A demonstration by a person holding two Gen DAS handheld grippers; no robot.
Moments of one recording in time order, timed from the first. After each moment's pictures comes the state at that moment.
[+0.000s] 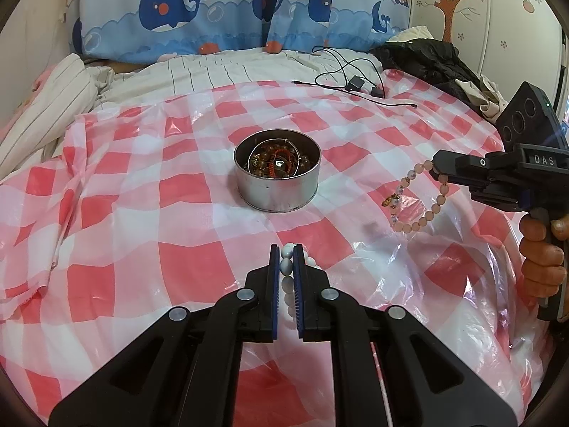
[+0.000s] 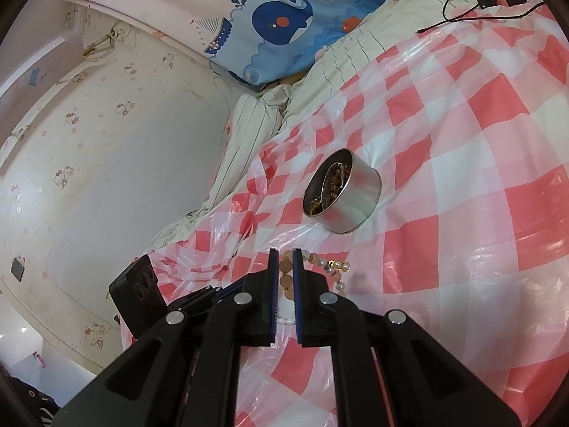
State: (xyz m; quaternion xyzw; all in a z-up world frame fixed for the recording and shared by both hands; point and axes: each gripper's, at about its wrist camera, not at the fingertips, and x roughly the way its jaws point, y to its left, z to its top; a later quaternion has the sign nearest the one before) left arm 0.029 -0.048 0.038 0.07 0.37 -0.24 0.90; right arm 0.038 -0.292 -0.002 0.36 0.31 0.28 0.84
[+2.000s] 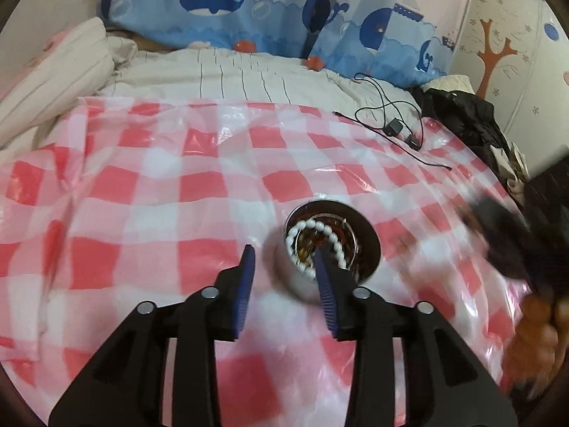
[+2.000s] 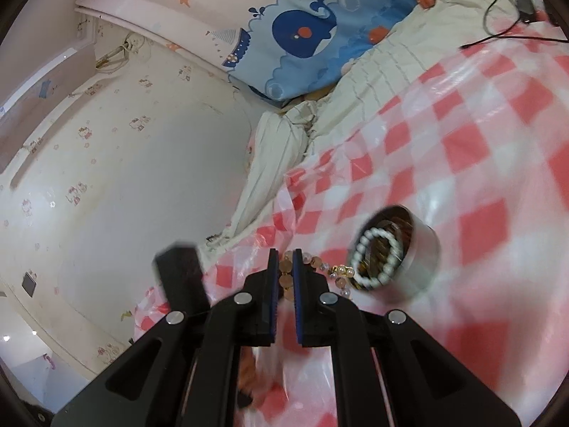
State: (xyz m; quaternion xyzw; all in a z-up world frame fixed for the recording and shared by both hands) left arm 0.141 -0.029 0.052 -0.03 0.38 -0.21 0.90; right arm 0.120 -0.267 0.027 0.38 0.27 0.32 0.82
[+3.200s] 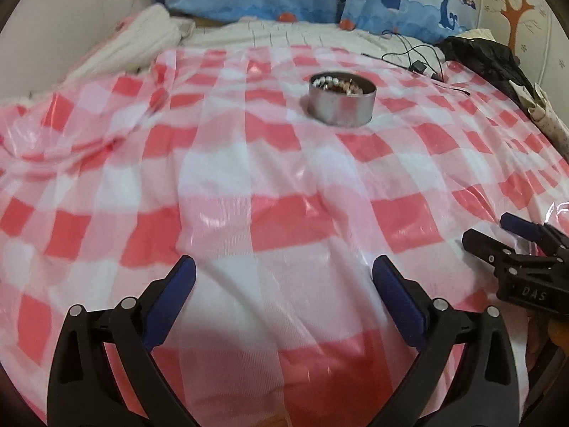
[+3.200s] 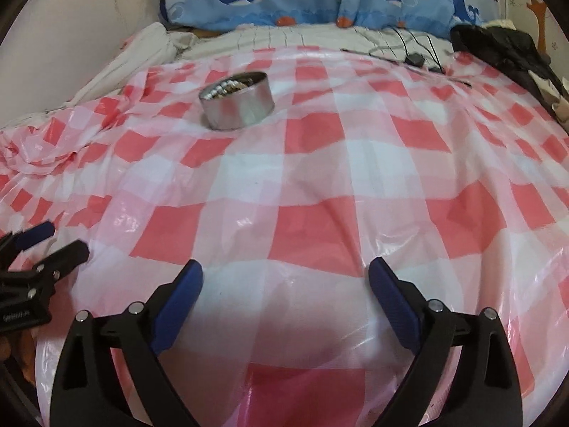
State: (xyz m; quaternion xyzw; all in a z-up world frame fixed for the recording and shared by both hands) left arm -0.073 0.003 0.006 0.03 0.42 -0.10 0.90; right arm -0.062 -0.197 -0.047 0.07 0.40 -0.03 0.92
